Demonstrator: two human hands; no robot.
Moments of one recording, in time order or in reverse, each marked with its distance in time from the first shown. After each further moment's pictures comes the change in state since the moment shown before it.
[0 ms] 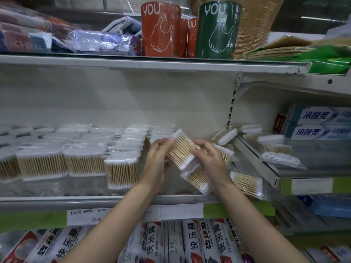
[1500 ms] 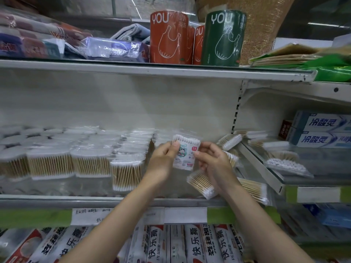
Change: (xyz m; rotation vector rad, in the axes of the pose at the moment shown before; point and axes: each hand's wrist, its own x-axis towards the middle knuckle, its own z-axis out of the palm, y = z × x) left_hand -0.009 0.019 0.004 0.490 0.018 0.031; right_hand 0.005 -0.006 -0.003 0.084 -0.075 0.015
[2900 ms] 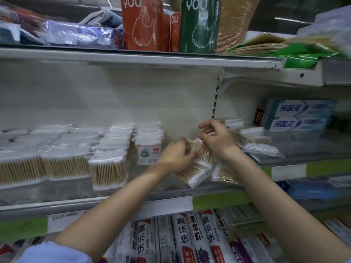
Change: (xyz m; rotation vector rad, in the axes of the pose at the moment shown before) left_hand 0.031 -0.011 0.054 0.879 -0.339 0.220; right_hand 0.014 -0.041 -0.033 -0.686 0.247 -0.062
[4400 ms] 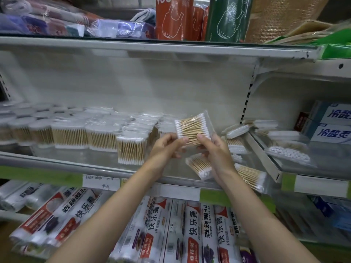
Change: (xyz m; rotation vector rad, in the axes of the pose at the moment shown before) left_hand -0.064 -0.022 -0.009 -1.024 0.353 -0.160; right_hand -0.040 0.017 0.037 0.624 -0.263 0.115
